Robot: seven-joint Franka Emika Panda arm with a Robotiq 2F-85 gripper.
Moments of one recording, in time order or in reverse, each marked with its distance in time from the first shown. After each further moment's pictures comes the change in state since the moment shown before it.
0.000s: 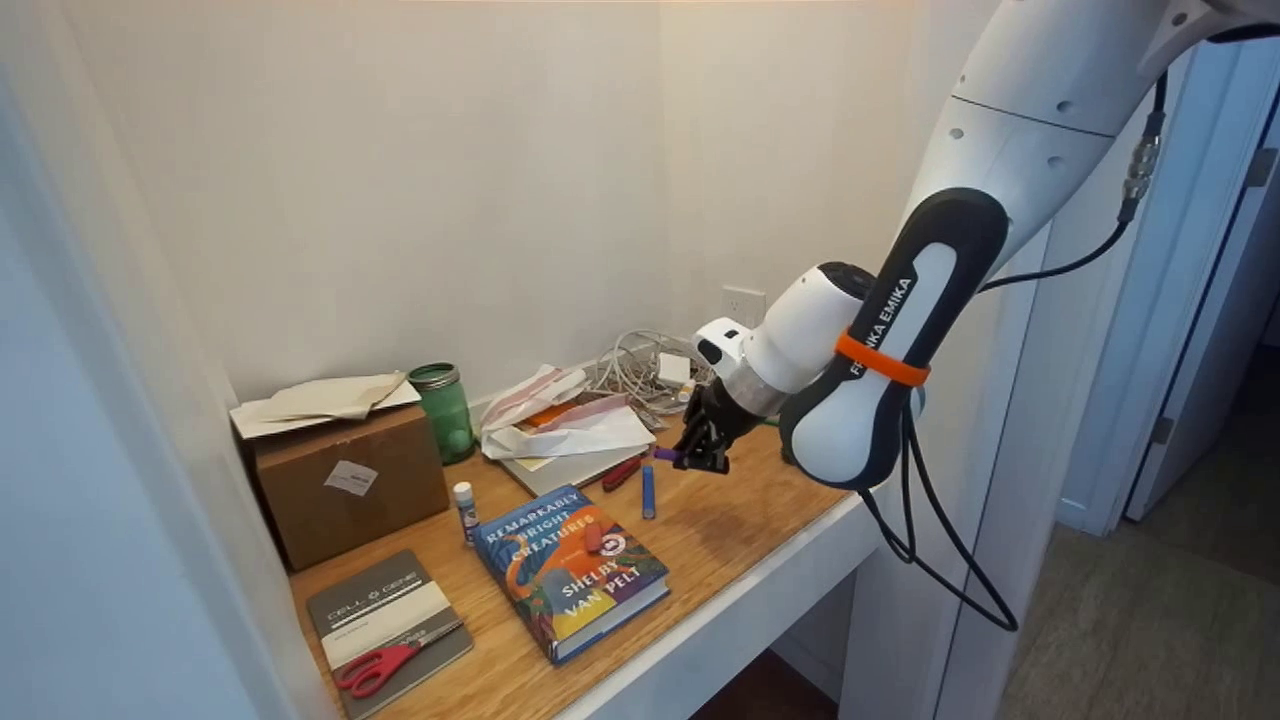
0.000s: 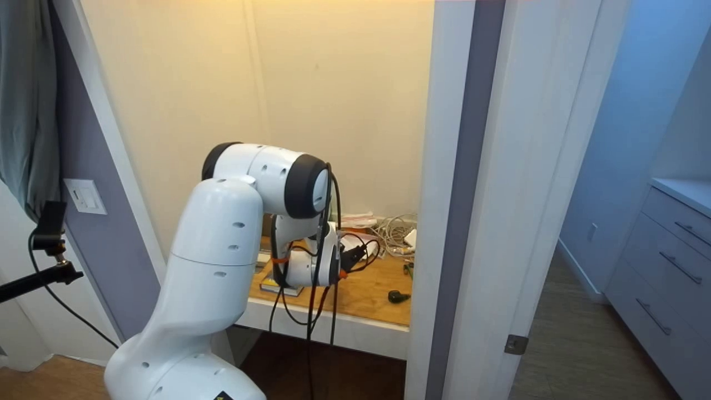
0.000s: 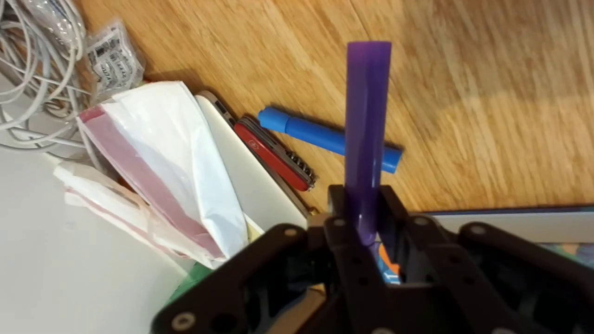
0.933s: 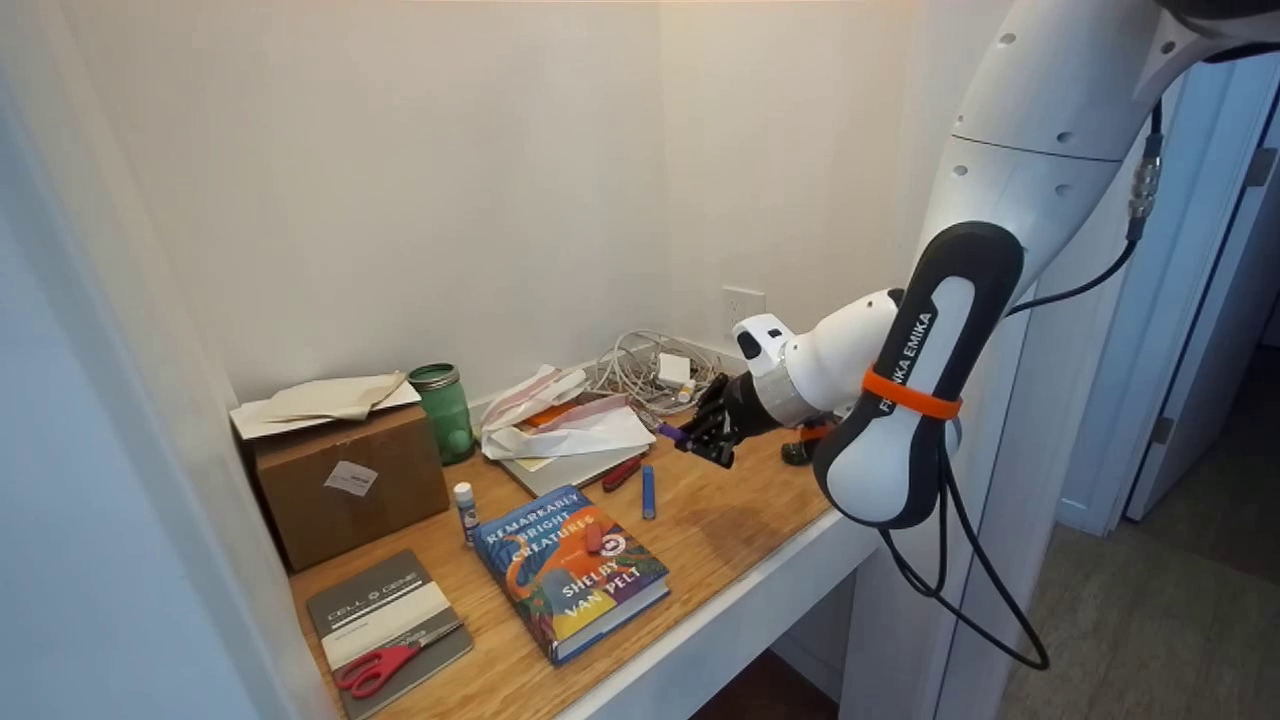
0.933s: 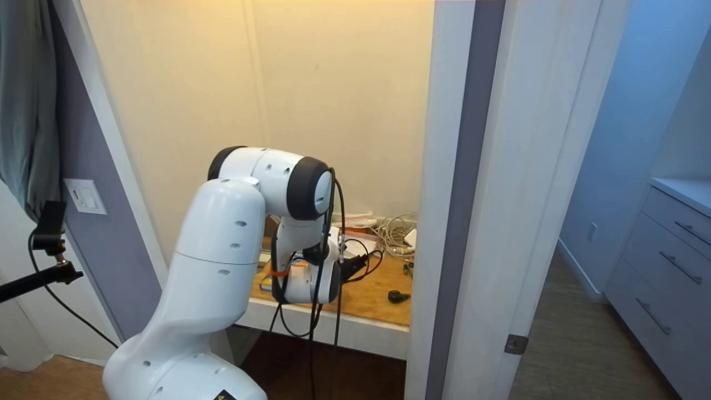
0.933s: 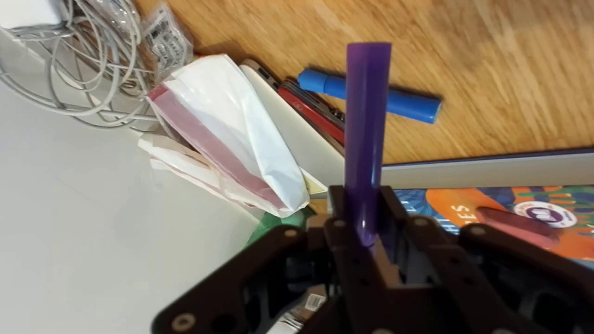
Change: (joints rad) arm 0.022 0.035 -0.057 -0.076 0.000 0.344 0.126
